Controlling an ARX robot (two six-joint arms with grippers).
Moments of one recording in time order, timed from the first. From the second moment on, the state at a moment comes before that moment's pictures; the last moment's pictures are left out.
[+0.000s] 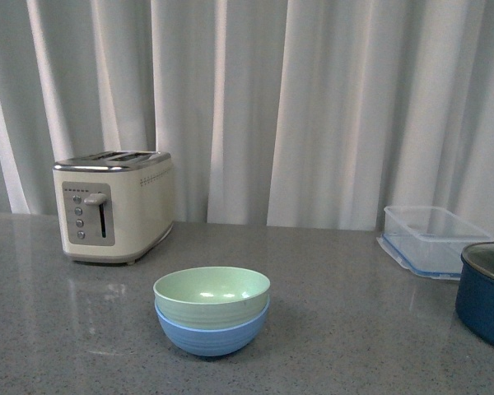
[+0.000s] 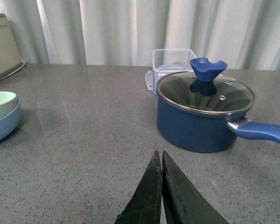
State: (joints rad) left arm 0.00 0.00 0.02 0.00 0.00 0.00; right arm 0.00 0.67 0.07 0.59 0.00 0.00
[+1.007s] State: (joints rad) left arm 0.00 0.00 0.02 0.00 0.00 0.00; right arm 0.00 0.22 0.00 0.22 0.00 0.00
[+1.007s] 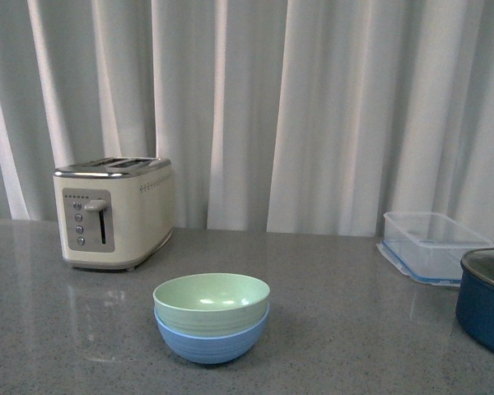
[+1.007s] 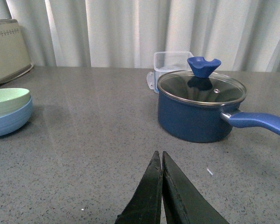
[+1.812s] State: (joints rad) left arm 0.00 0.00 0.02 0.00 0.00 0.00; right arm 0.00 0.01 0.01 0.00 0.00 0.00
